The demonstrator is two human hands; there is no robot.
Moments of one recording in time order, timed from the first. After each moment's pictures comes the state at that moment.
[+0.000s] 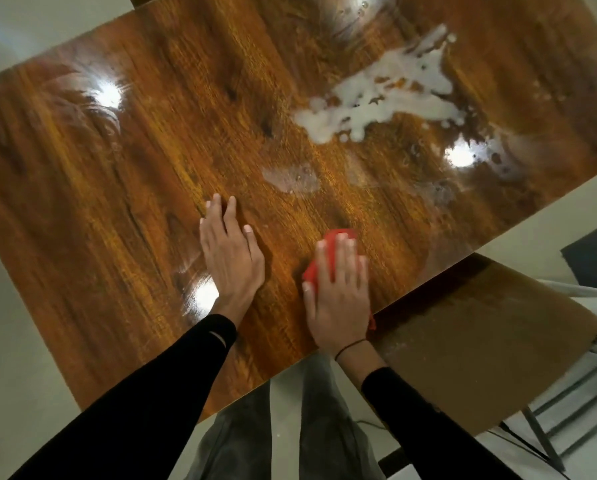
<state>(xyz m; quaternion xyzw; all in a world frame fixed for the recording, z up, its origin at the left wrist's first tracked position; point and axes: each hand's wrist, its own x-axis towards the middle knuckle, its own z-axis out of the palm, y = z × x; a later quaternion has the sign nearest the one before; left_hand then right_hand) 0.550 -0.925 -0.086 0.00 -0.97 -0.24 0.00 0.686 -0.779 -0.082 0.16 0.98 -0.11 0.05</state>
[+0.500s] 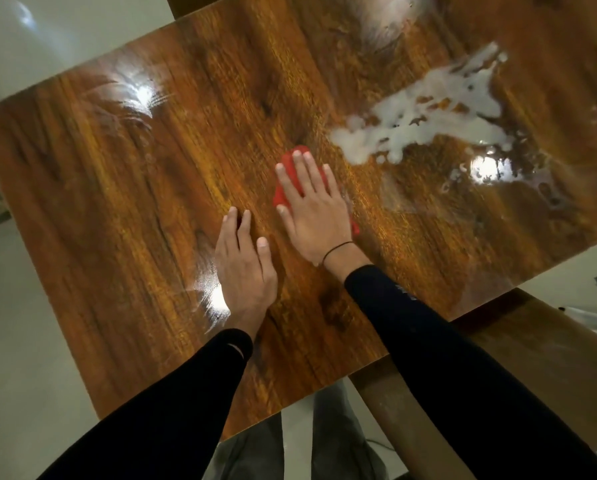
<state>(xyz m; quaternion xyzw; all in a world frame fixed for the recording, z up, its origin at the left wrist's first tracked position) 0.535 -0.939 -0.069 0.03 -0.97 -0.25 -0.02 0.480 -0.783 -0.072 -0.04 0.99 -0.10 0.03</state>
